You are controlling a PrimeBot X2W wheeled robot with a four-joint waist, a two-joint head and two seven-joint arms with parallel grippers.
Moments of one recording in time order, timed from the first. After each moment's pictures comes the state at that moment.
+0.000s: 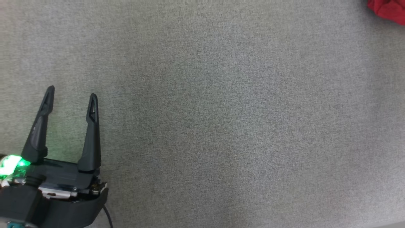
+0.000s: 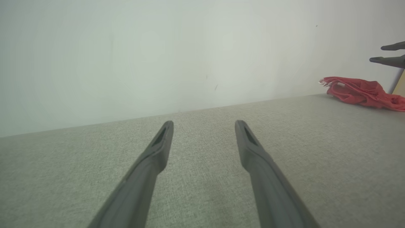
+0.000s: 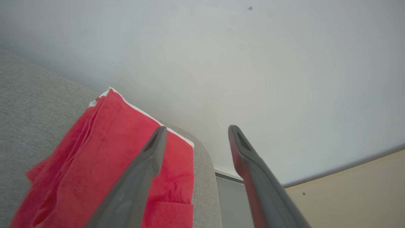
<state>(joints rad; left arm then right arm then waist) -0.21 0.22 -0.03 -0.30 -0.11 -0.13 -0.26 -1.20 -0.61 0.16 0.76 -0.09 0.13 -0.03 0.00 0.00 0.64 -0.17</state>
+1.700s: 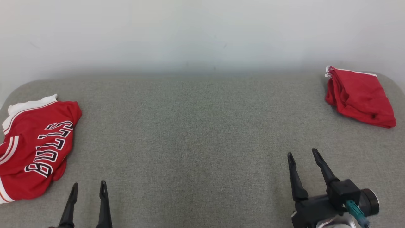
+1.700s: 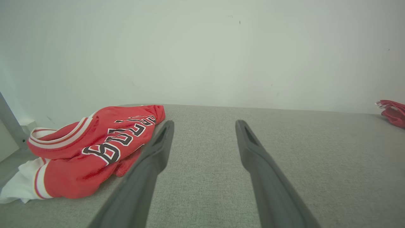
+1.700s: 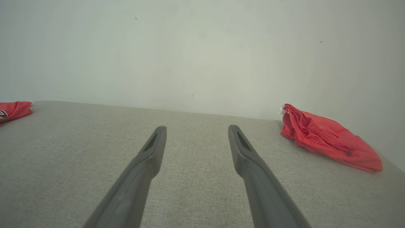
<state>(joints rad) 0.07 0.05 0.07 0.05 -0.12 -0.10 -0.26 -0.13 -0.06 -0.01 0.27 -0.03 0.13 -0.26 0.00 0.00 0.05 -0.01</state>
